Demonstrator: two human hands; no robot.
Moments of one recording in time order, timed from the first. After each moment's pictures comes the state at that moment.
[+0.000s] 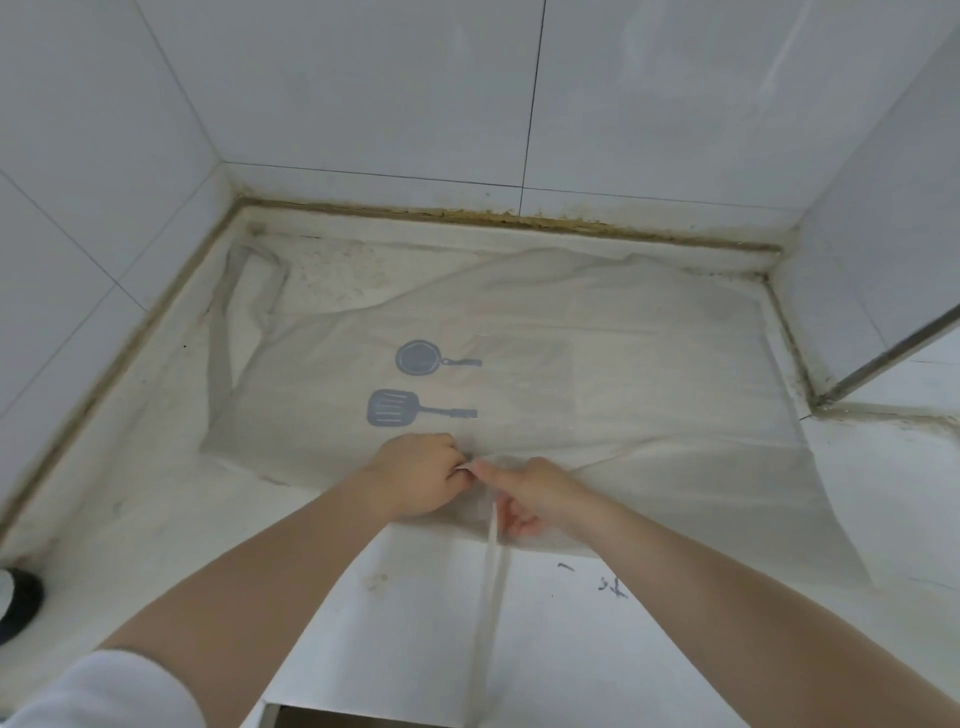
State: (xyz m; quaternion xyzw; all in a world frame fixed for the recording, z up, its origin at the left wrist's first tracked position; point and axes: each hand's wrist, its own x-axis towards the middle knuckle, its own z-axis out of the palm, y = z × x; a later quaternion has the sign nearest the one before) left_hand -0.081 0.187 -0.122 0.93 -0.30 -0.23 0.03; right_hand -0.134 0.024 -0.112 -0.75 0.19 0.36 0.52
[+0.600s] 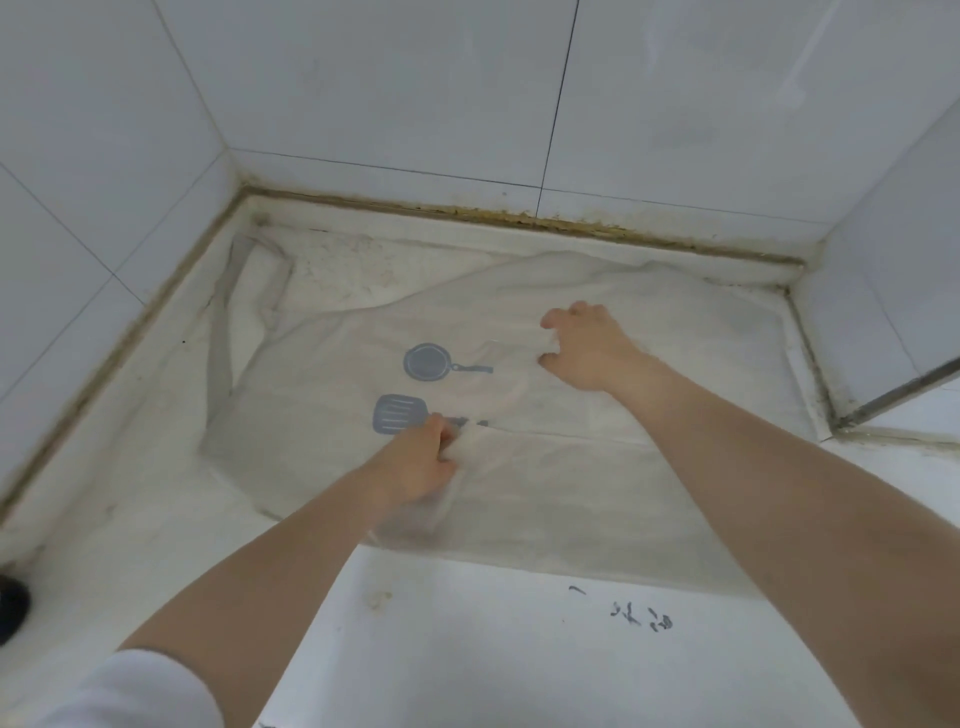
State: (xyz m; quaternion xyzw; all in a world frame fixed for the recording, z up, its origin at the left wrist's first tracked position) left_hand -0.054 0.196 -0.134 0.92 -0.13 -0.27 0.26; right_hand -0.008 -0.016 -0.043 -0.99 0.00 0.14 0.05
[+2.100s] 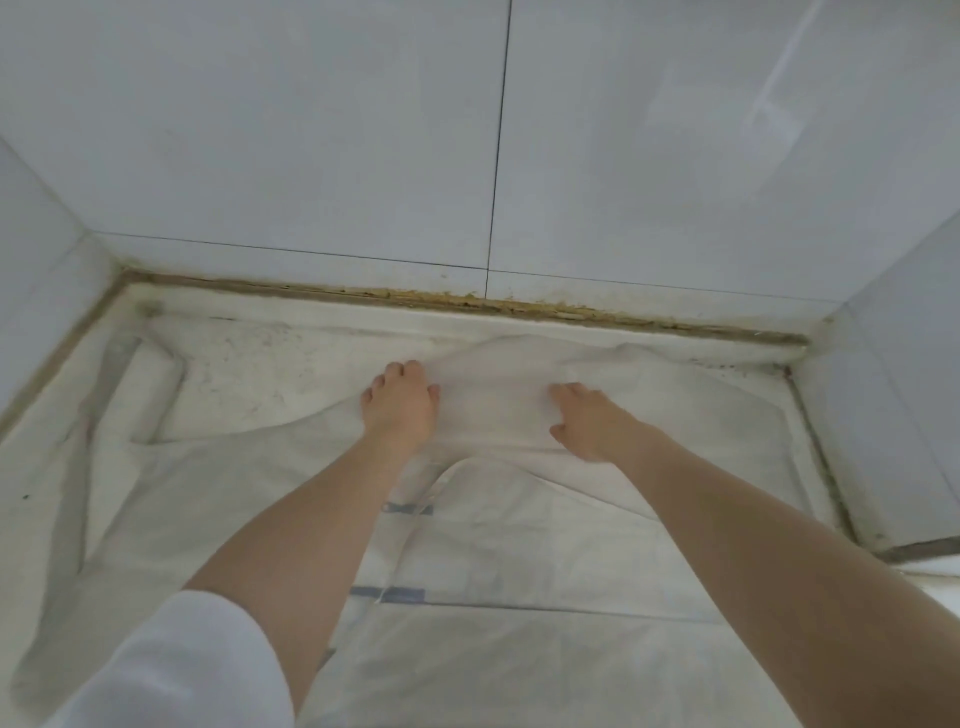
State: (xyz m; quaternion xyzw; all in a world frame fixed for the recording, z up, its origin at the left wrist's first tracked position) left_hand 0.149 0.096 -0.133 0.98 -0.02 -0.12 0.13; right_hand 0.098 -0.113 -0.108 -0.96 0.02 0.27 0.08
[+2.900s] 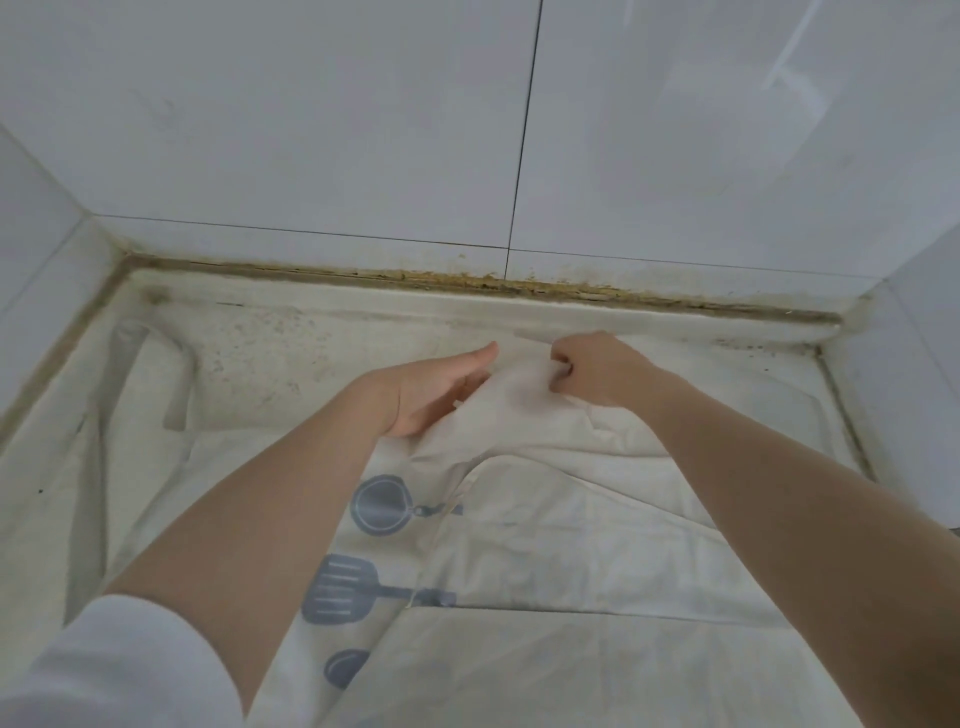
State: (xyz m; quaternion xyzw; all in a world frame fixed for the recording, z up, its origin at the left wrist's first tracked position) left_hand 0.159 0.109 -0.098 0.63 0.01 -0.57 0.54; right_hand 0.131 -0.094 -0.082 -0.97 0.03 0.22 0.12
